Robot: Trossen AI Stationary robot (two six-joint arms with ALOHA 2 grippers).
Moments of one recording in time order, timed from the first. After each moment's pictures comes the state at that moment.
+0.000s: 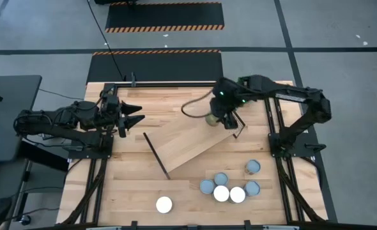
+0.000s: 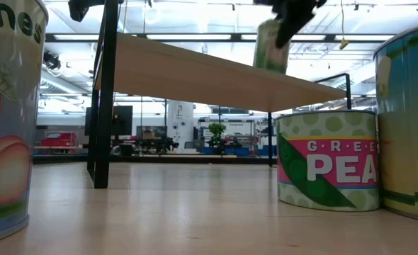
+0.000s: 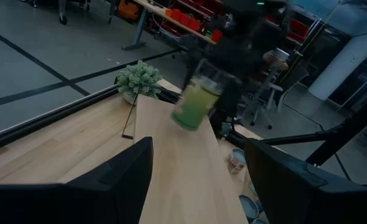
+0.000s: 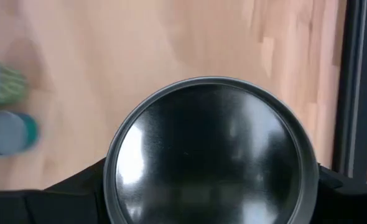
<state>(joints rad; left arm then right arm) -0.10 0.63 0.83 -0.35 -0.40 -0.51 -0.23 1.52 1.57 -1.15 -0.08 -0.39</state>
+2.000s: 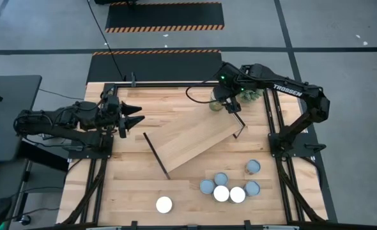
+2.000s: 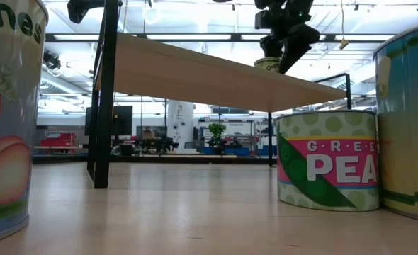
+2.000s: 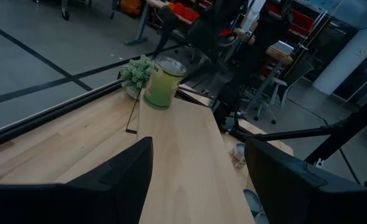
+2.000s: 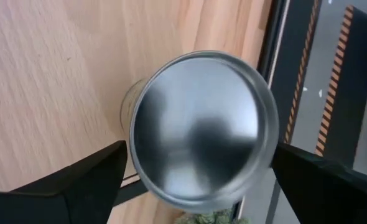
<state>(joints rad) -0.10 0.63 0.83 -0.38 -0.40 -0.51 -0.40 1.52 1.57 -1.15 0.09 -0.69</state>
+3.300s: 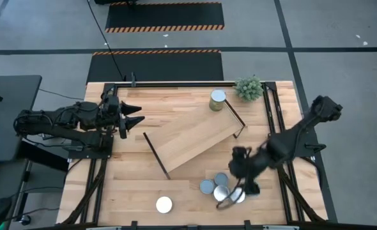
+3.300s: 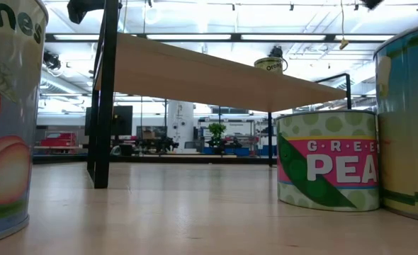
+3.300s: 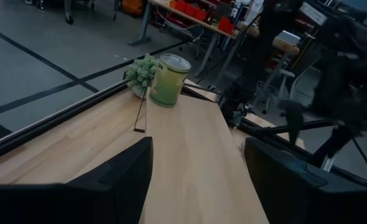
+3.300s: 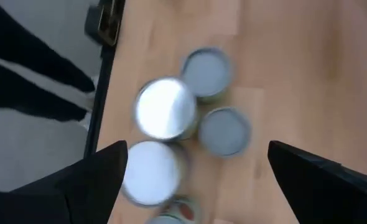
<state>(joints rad) -0.10 0.63 0.83 -0.40 -0.41 -0.46 0.62 1.41 1.25 -0.87 0.08 0.50</state>
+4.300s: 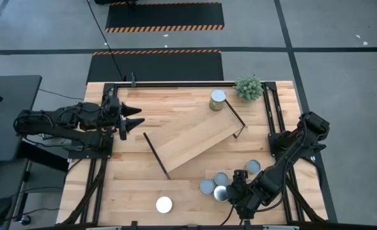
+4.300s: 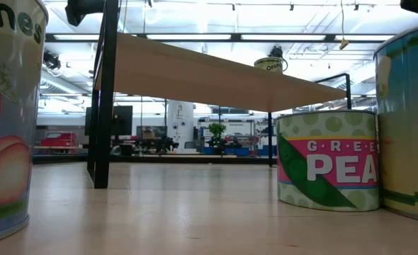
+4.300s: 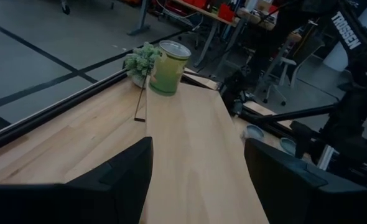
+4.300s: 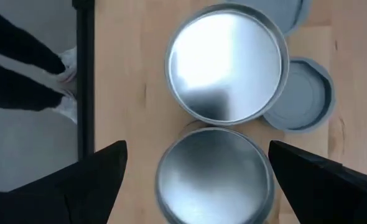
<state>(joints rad) -0.10 0.63 0.83 -0.44 -0.38 -0.46 0.81 1.72 1.30 -0.84 0.18 0.82</state>
